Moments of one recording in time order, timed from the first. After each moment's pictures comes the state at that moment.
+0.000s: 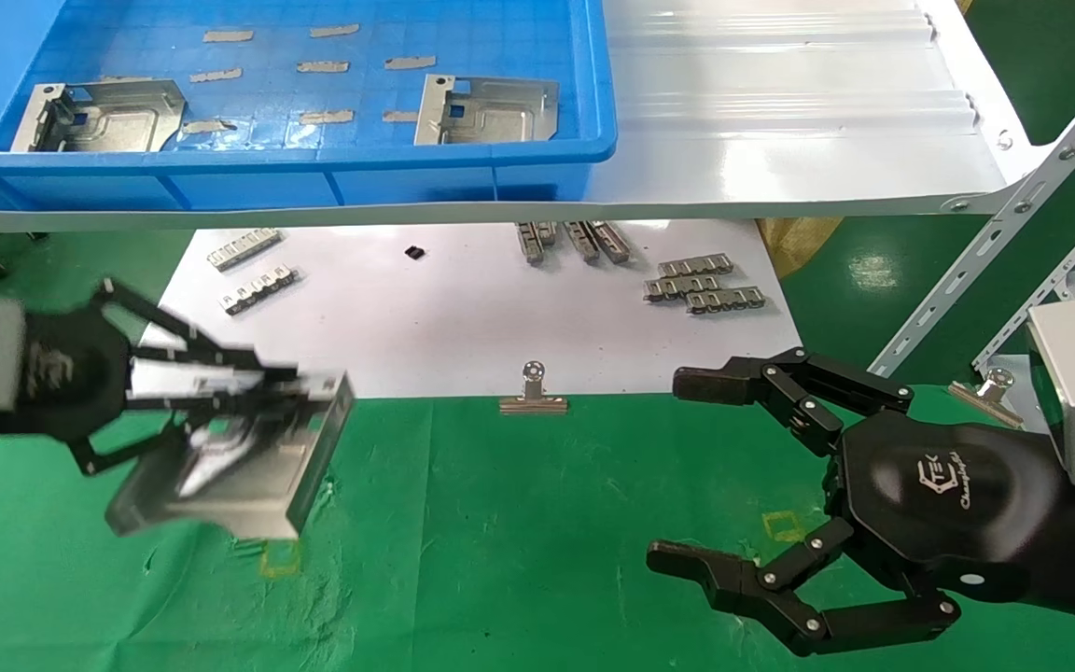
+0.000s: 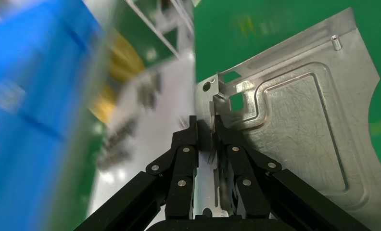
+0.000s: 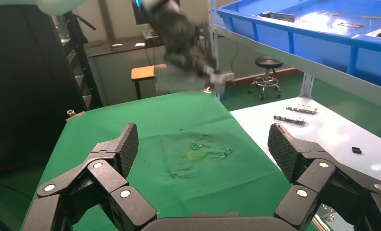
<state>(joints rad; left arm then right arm) -1.72 0.64 0.79 -0.73 1.02 1.54 0.49 1.08 -0.56 -0.38 1.22 -0.64 -1.43 0.12</state>
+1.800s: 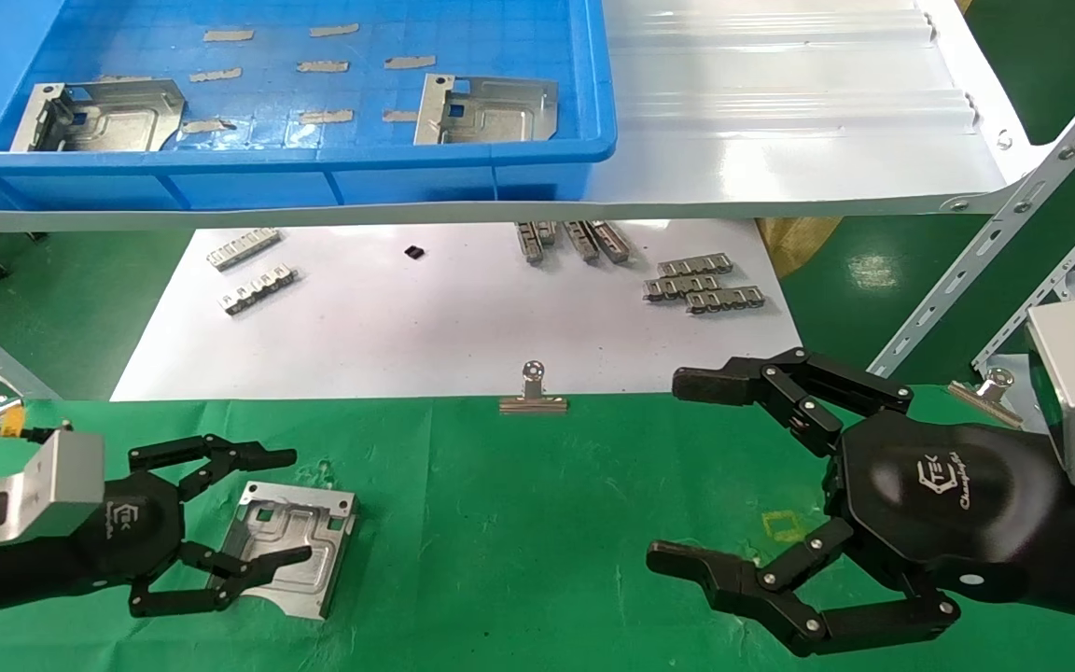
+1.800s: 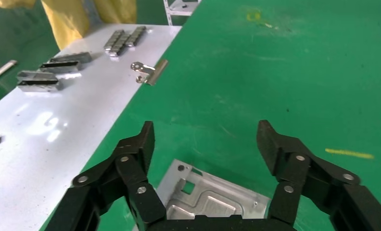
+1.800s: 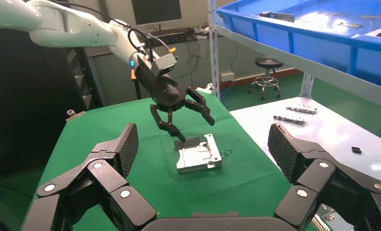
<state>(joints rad) -1.34 0.67 0.79 -0.48 0.78 1.56 0.50 1.08 -0.56 -0.38 1.22 -0.64 -1.43 0.12</state>
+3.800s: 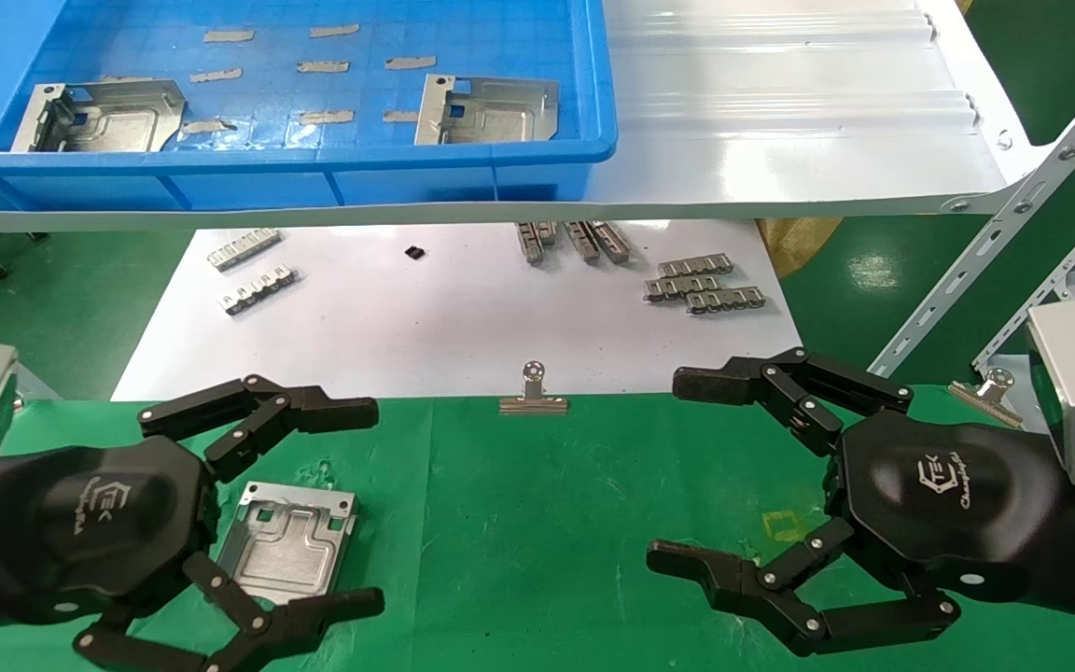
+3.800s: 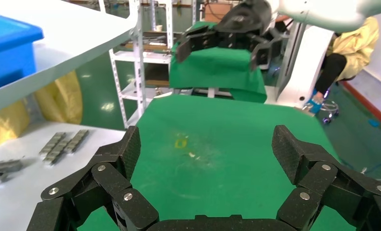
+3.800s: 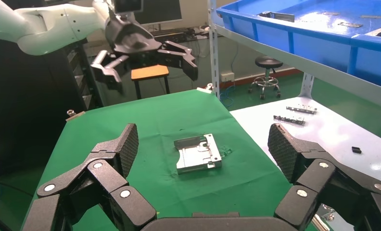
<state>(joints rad) -1.09 0.62 0.32 -1.22 0.73 1.50 -0.14 1.08 -0.56 -0.38 1.22 -0.64 -1.42 0.12</state>
